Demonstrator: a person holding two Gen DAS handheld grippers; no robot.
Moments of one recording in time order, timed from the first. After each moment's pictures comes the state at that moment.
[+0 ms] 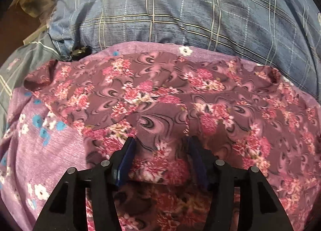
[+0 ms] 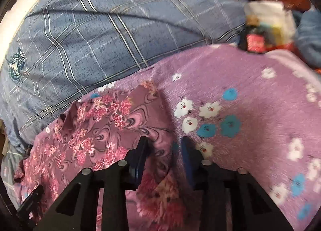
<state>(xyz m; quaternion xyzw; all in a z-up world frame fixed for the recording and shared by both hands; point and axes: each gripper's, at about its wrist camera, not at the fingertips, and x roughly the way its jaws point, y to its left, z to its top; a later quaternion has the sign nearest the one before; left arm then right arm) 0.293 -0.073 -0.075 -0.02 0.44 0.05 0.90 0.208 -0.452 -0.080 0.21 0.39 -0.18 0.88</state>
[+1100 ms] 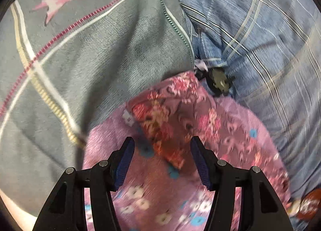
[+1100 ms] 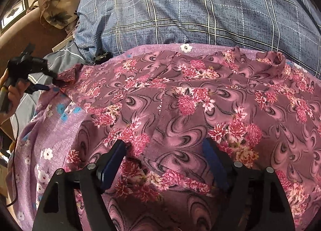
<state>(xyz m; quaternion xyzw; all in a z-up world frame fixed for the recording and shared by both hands) 0.401 0.316 -0.025 -0.28 0.52 0.14 0.80 0.246 -0.166 -0.128 0.03 0.44 0.11 0.89</state>
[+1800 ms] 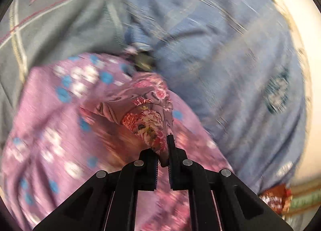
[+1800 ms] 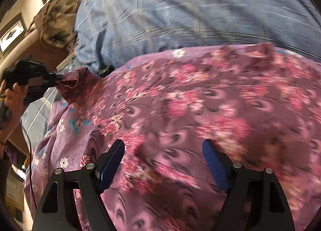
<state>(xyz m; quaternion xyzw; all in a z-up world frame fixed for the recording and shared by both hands) 0.363 0.227 0.012 -0.39 0.45 0.00 0.80 0.233 -0.203 -0.111 0.10 0.43 0.12 0.89</state>
